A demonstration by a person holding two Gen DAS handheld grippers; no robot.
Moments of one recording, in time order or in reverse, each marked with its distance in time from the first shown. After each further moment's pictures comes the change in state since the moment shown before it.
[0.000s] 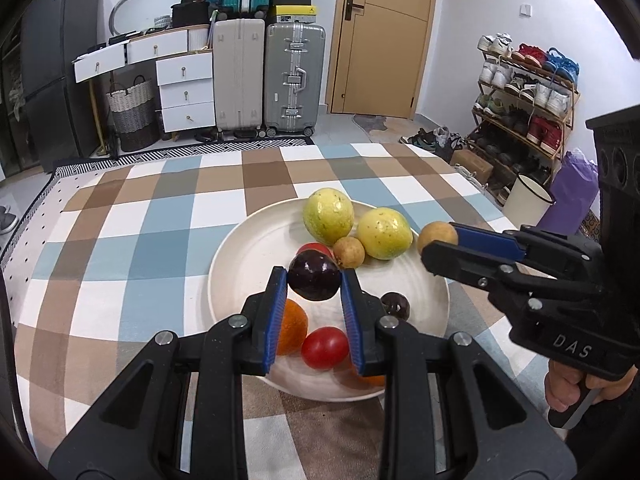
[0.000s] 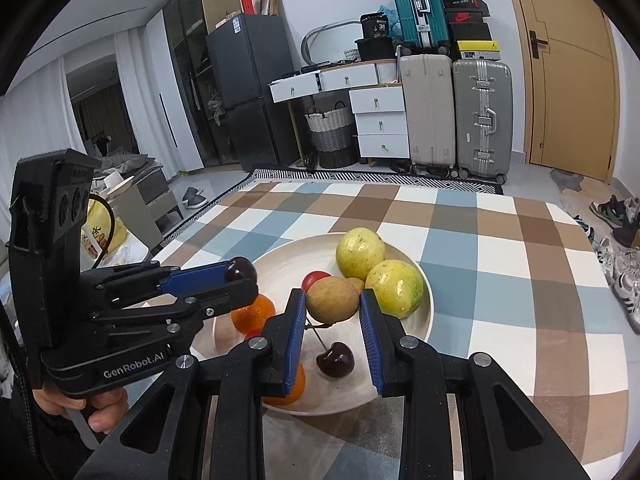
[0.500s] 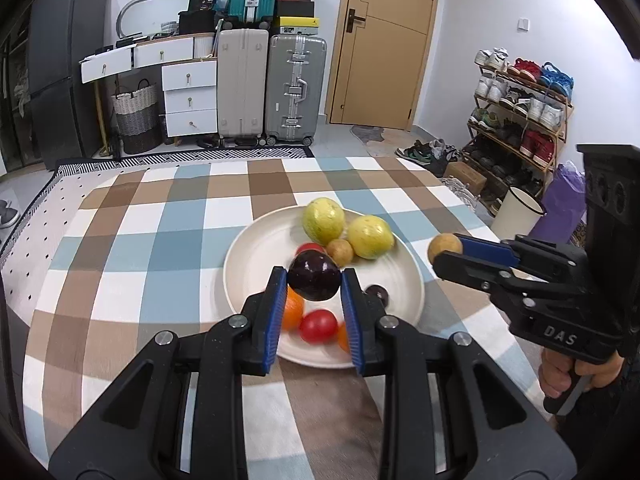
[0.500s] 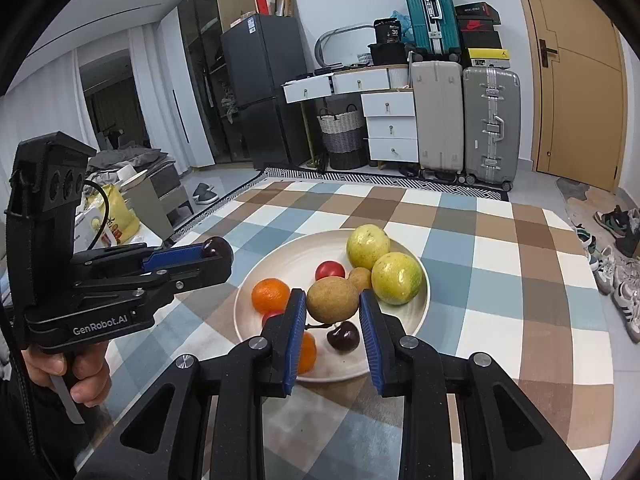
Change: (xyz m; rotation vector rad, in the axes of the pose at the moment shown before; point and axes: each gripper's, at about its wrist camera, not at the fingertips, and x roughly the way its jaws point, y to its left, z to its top) left arm -0.058 0.002 -0.003 -0.028 -0.034 -0.011; right arm -0.034 0.006 -0.007 -0.035 -0.010 0.023
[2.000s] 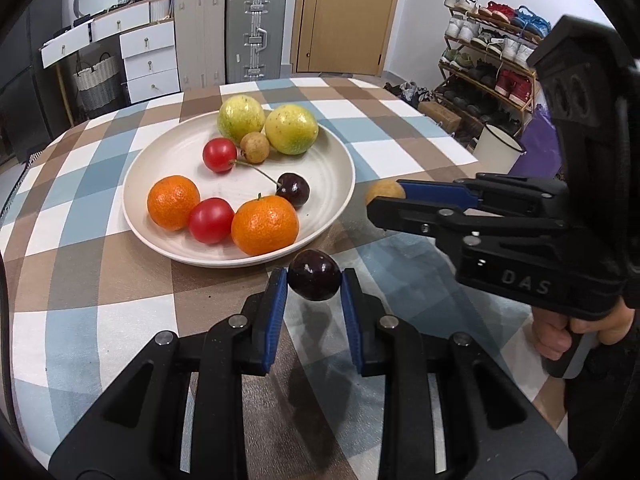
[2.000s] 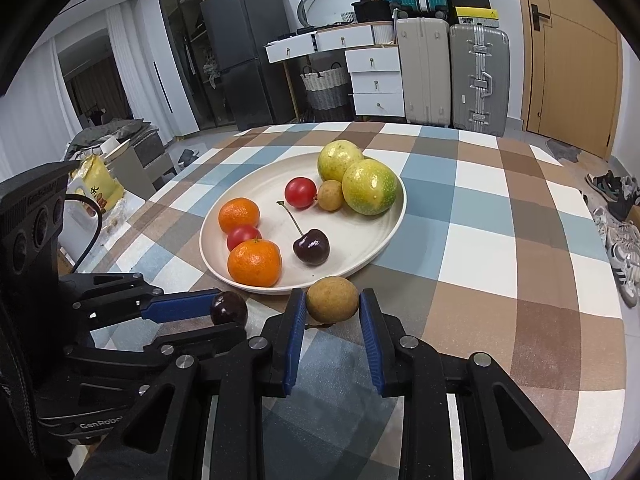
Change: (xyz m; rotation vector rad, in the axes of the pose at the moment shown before) left arm 0.036 -0.065 -0.075 0.085 0.175 -0.091; right arm 0.015 -0.024 -0.054 0.035 0.154 -0.035
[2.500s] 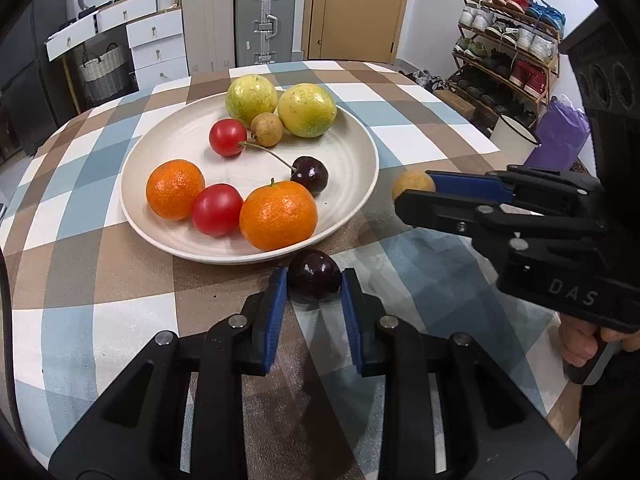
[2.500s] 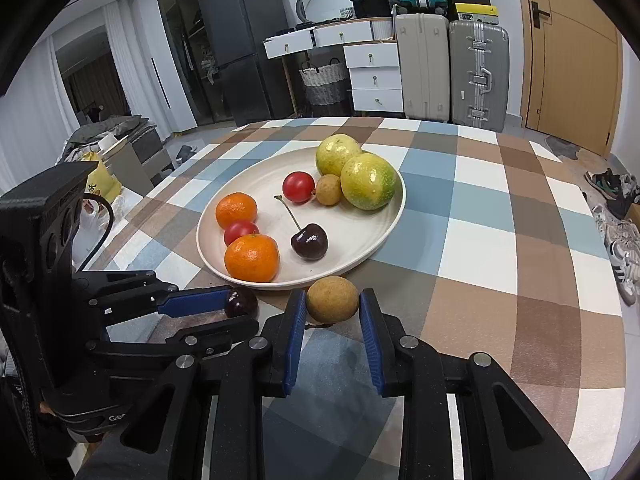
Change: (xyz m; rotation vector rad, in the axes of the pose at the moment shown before) left arm 0.023 0.007 0.002 -0.008 0.053 0.046; right arm 0.002 0.001 0.000 -0.002 0.021 -0.010
